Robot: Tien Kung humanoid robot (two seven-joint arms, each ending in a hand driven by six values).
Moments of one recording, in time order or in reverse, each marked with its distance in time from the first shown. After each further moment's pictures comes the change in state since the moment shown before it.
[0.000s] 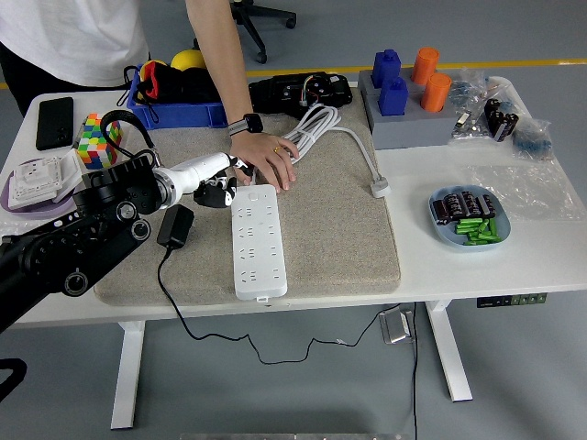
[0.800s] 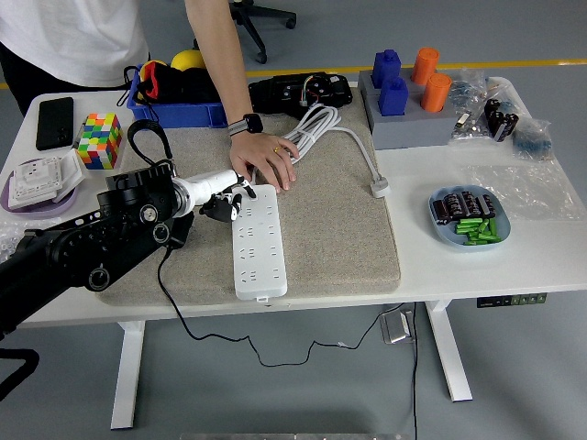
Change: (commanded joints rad) left arm -0.058 -0.046 0.118 0.121 -0.049 -0.004 0.028; right arm 0.000 -0.001 -0.013 -0.001 0.002 0.001 0.000
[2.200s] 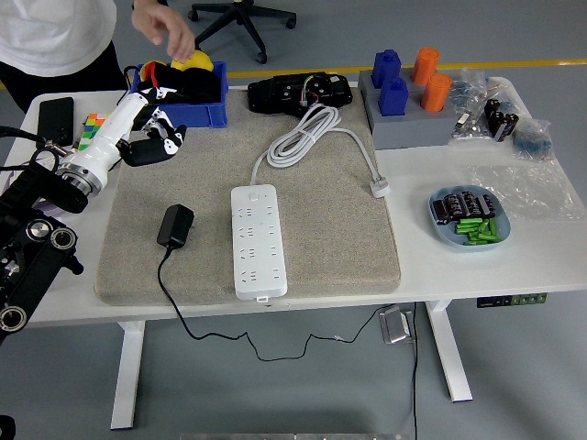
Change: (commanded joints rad) left arm 0.472 0.041 -0.769 -0.448 0.101 0.197 -0.228; right arm 0.005 0.005 0.016 0.002 -0.009 -0.001 0.000
